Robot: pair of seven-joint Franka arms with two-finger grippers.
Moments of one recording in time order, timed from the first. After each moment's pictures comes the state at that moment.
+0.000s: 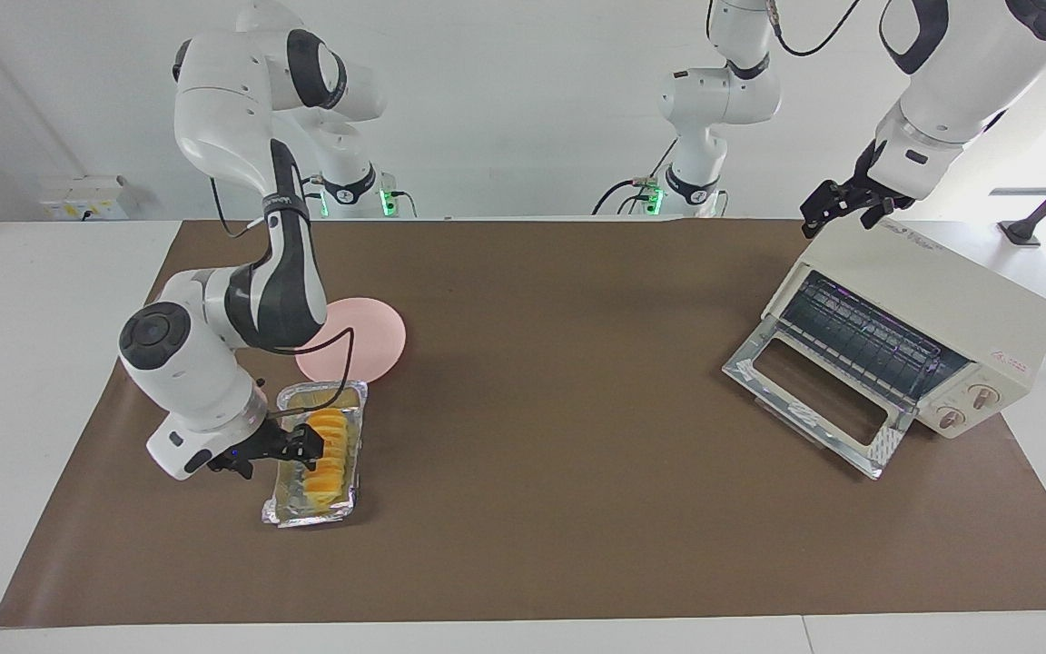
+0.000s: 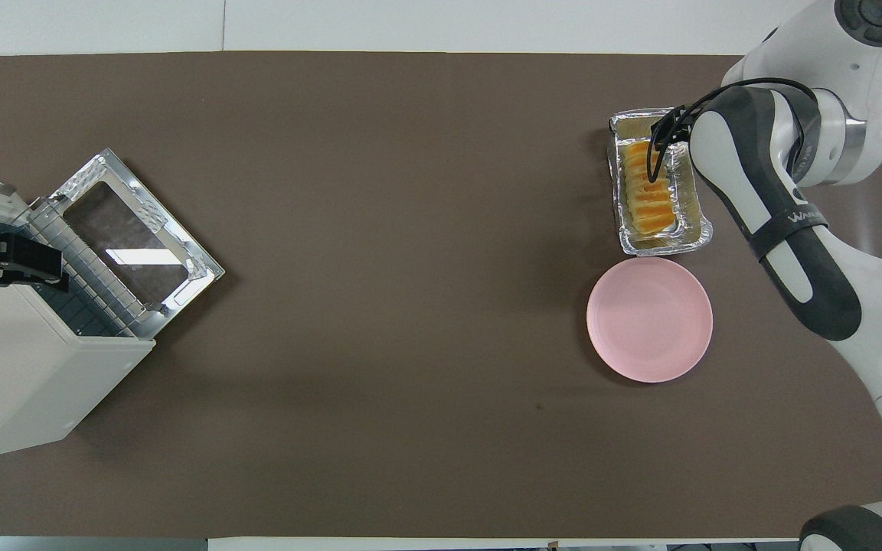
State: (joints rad) left arm -0.10 -0.07 0.05 -1.66 0.00 1.44 -0.14; right arm -0.02 0.65 0.05 -1.31 0.00 2.00 -0.08
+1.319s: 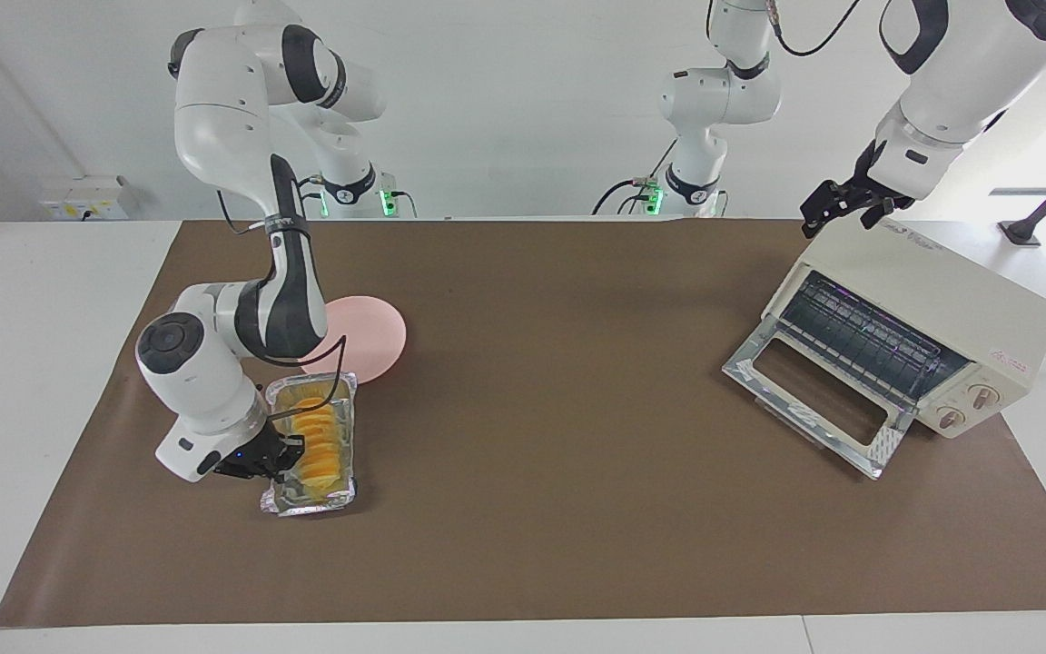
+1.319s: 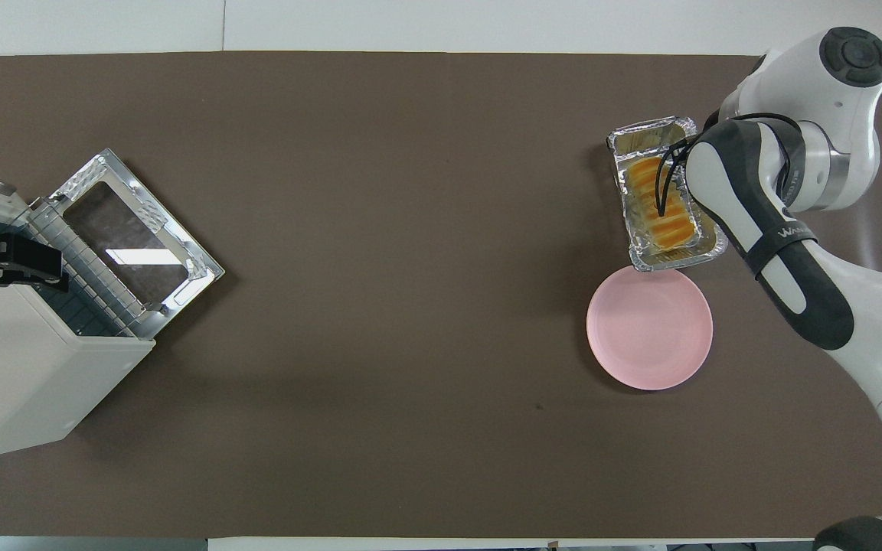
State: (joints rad) left arm -0.10 -0.07 0.05 -1.66 0.00 1.44 -0.14; right arm -0.03 0.61 0.05 -1.44 -0.02 2.06 -0.20
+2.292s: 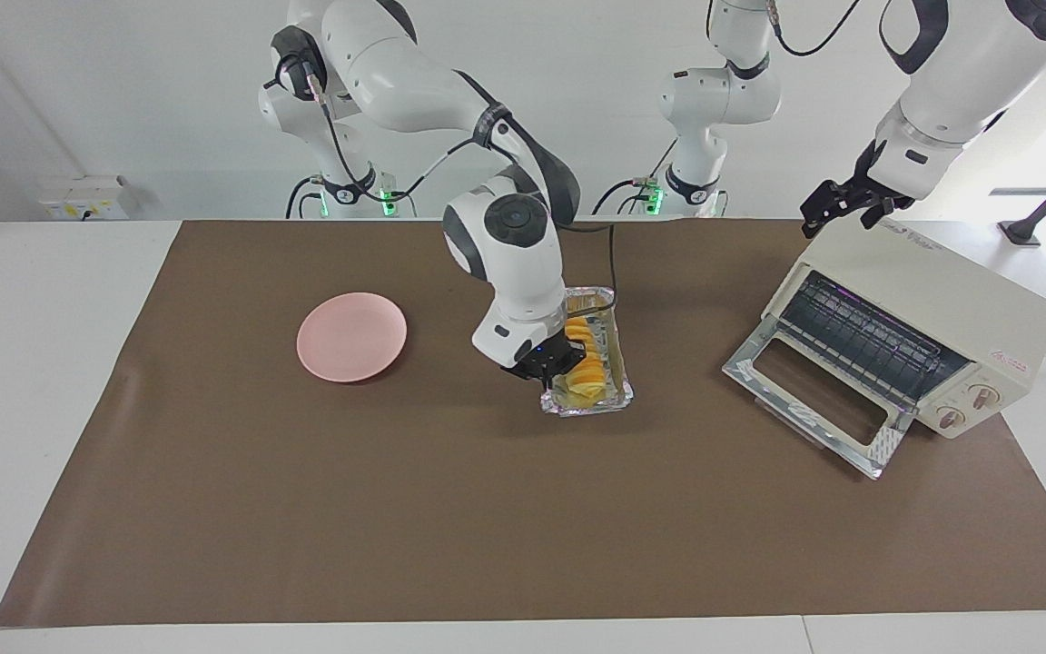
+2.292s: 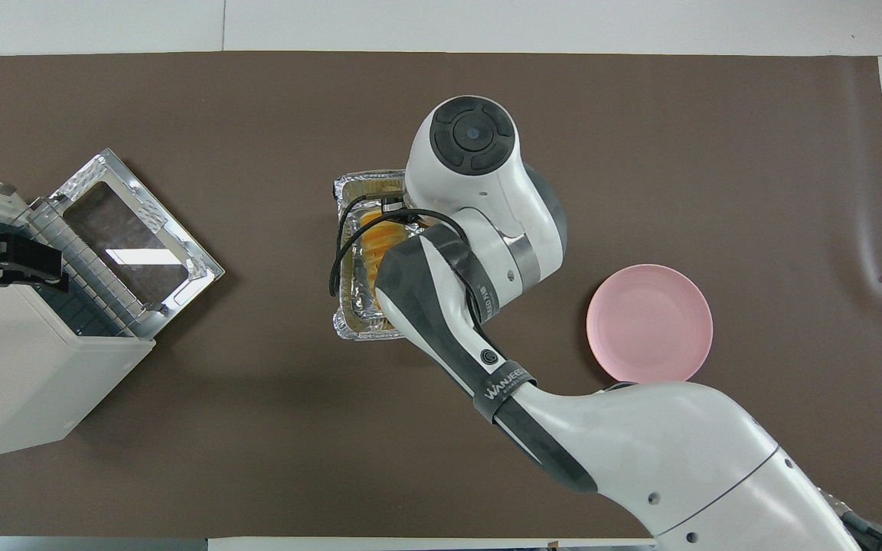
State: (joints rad) left arm -0.10 -0.07 0.05 -1.66 0.00 1.44 -0.14; right arm 0.51 0.61 0.07 -1.44 0.07 2.17 0.50
